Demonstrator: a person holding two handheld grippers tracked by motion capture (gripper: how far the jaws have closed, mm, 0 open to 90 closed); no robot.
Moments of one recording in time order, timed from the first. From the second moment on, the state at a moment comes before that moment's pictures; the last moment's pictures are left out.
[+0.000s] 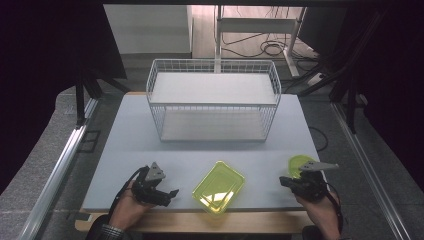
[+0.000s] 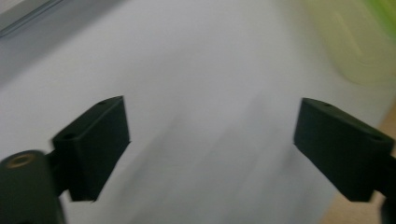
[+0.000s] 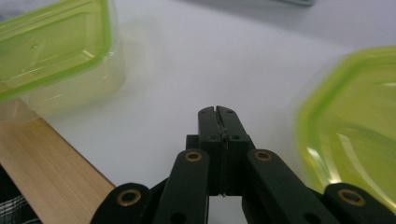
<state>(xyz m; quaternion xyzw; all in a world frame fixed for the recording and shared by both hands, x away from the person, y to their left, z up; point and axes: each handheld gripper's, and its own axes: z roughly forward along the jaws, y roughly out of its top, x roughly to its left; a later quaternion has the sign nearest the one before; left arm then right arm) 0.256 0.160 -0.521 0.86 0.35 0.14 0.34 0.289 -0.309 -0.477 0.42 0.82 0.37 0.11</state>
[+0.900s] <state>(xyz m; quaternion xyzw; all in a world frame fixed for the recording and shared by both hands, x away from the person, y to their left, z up) 0.238 0.094 -0.528 0.86 0.29 0.02 0.41 0.313 -0.227 -0.495 0.39 0.85 0.37 0.06</state>
